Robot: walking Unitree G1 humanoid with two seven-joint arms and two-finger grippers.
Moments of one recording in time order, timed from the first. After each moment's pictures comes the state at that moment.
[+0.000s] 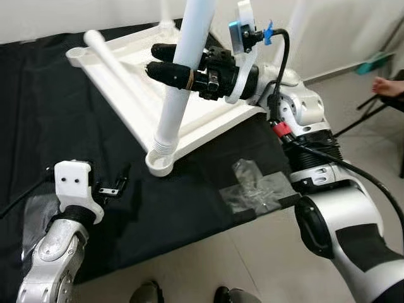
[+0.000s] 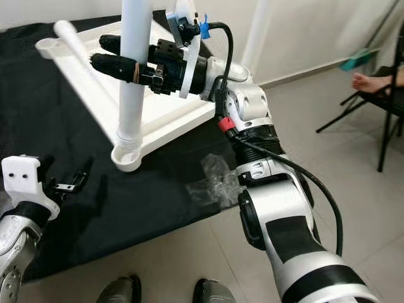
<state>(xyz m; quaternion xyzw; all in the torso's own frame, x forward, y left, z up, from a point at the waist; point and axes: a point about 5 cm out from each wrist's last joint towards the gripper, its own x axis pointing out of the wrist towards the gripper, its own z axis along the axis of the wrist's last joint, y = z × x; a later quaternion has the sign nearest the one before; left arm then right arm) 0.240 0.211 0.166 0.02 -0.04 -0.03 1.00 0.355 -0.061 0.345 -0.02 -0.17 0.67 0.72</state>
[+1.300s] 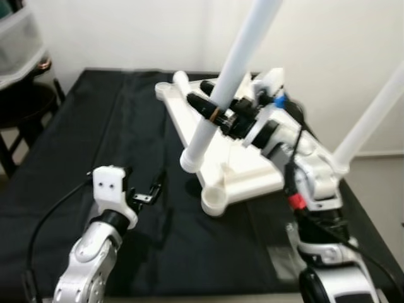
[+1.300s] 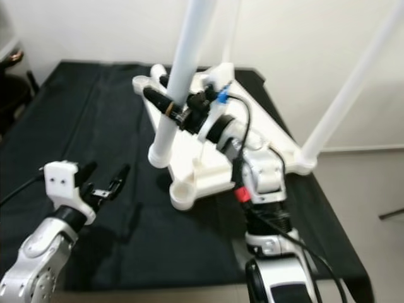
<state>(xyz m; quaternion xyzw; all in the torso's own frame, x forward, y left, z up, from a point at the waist) 0.257 0.165 0.166 -0.05 -0.07 -0.09 0.99 0.328 -0.083 0.278 0.02 -0.17 0.45 0.88</state>
